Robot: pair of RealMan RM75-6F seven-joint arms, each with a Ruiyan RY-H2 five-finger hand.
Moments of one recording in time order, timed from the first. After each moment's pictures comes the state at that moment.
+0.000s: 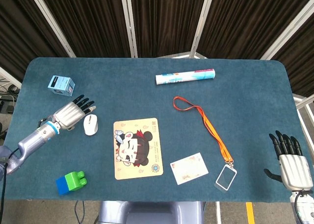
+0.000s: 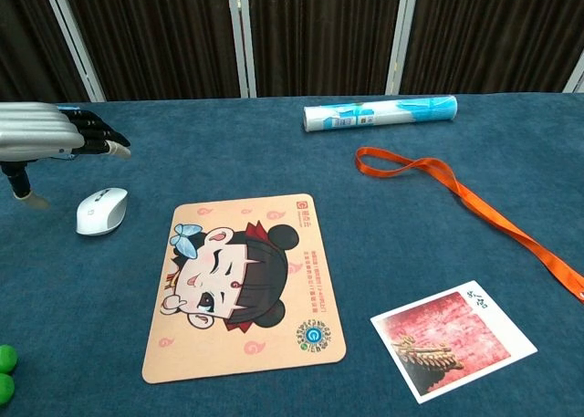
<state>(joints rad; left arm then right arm) -0.80 -1.48 0.13 -0.71 1.81 0.90 -0.20 0.06 -1.12 0.05 -1.63 -1.47 1.46 -0.17</state>
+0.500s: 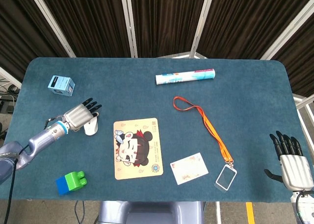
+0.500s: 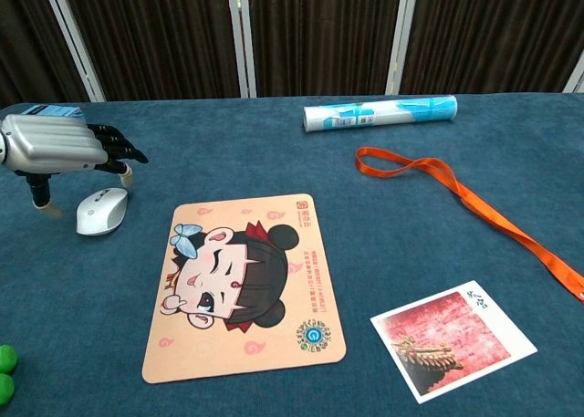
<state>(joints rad) -0.86 -1.50 0.16 -0.74 1.80 0.80 -0.15 0.06 -1.12 0.04 -1.63 -1.47 1.46 -0.15</state>
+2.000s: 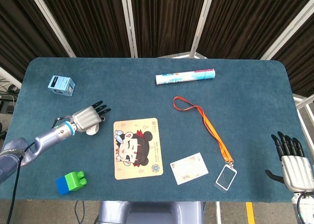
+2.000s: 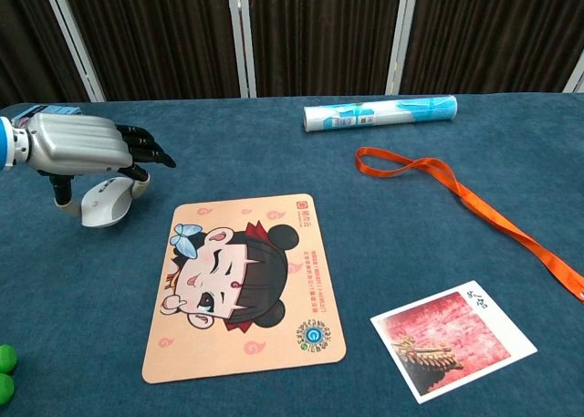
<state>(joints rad) -0.94 -1.49 0.22 -0.79 1.82 0.86 -0.15 0.05 -1.12 0.04 -1.64 -1.47 1.47 -0.15</state>
